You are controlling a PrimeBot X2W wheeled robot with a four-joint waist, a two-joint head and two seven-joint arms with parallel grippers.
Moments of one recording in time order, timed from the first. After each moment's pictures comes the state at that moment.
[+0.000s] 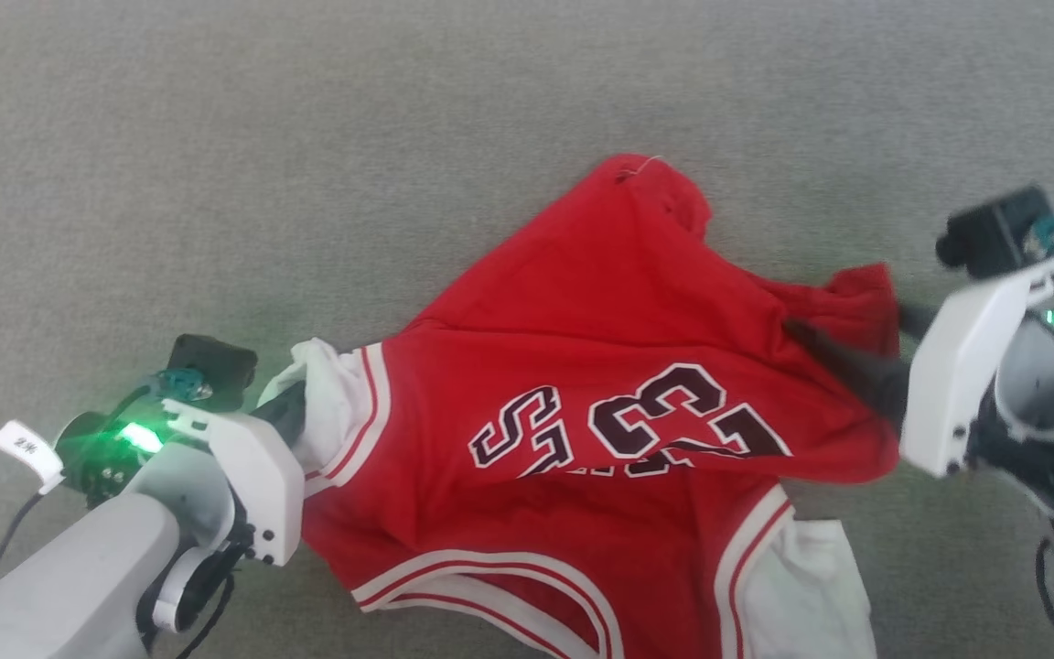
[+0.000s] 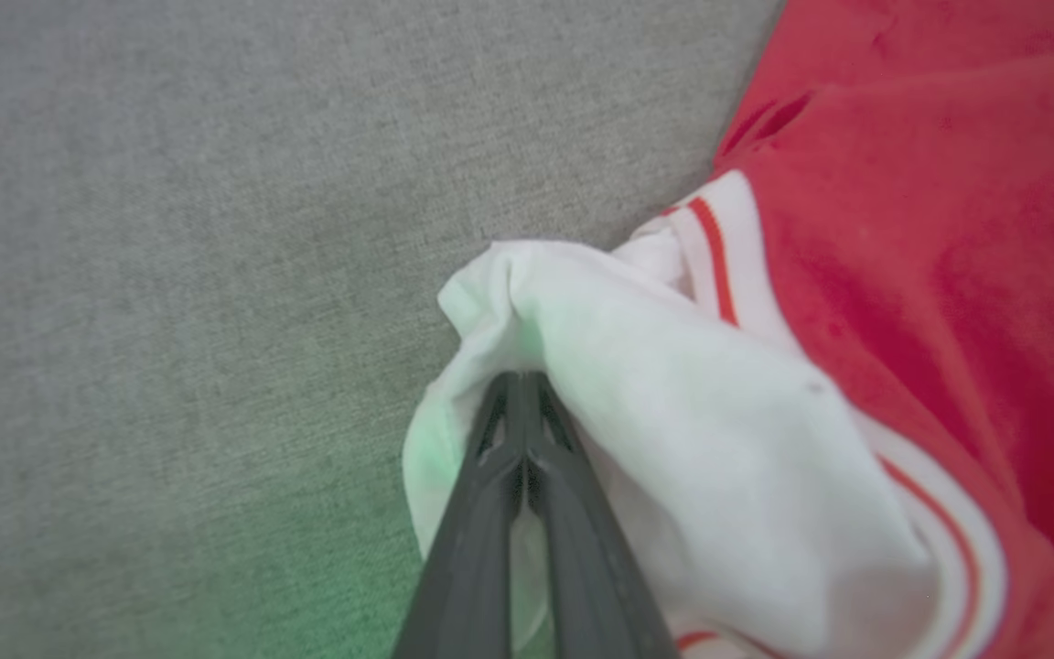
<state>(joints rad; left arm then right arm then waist) -0.54 0.72 -0.83 0.18 -0.88 0.19 0.16 -0.40 -0.40 0.16 -0.12 0.73 0.13 0.84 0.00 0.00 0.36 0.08</state>
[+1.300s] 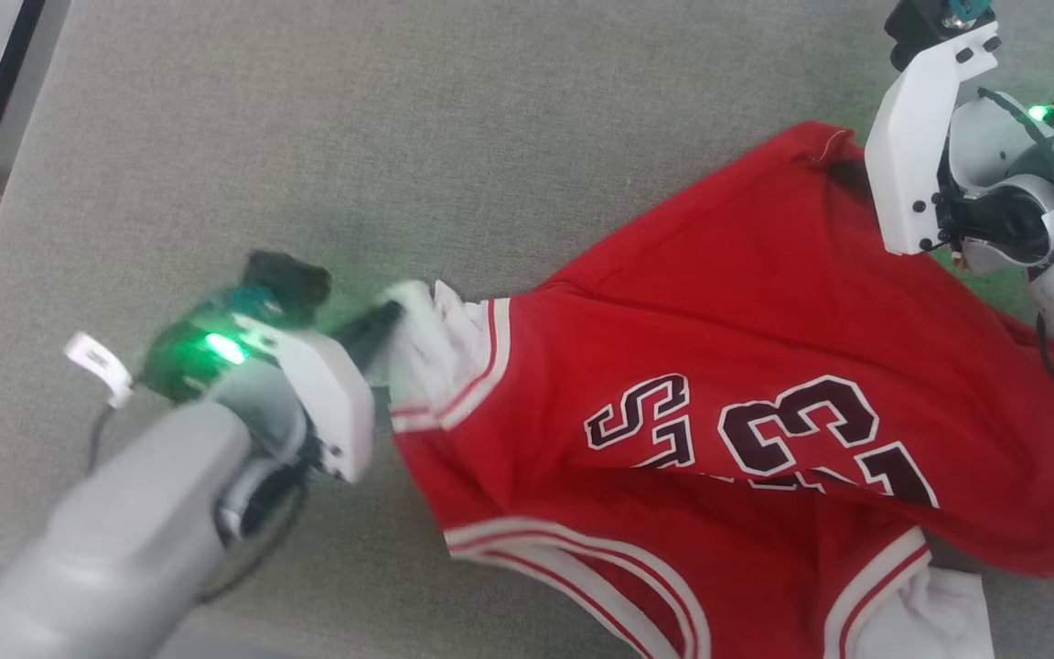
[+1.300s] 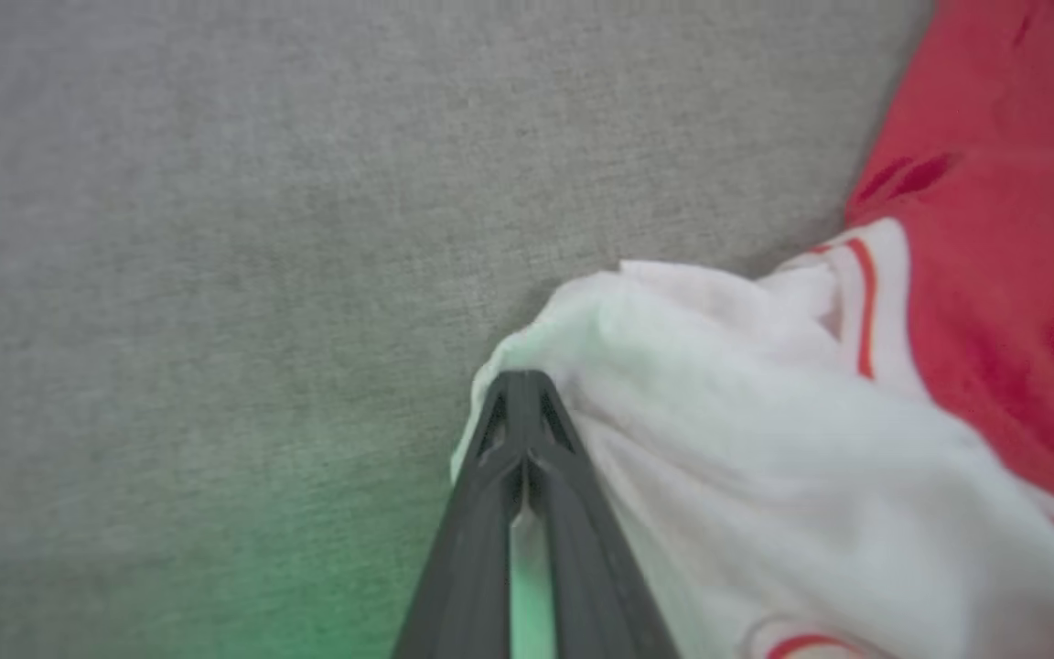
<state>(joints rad) -0.71 0.52 -0.85 0.39 -0.88 0.06 0.08 -1.08 -0.45 0.65 0.65 0.81 0.13 0.79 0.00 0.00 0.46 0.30</state>
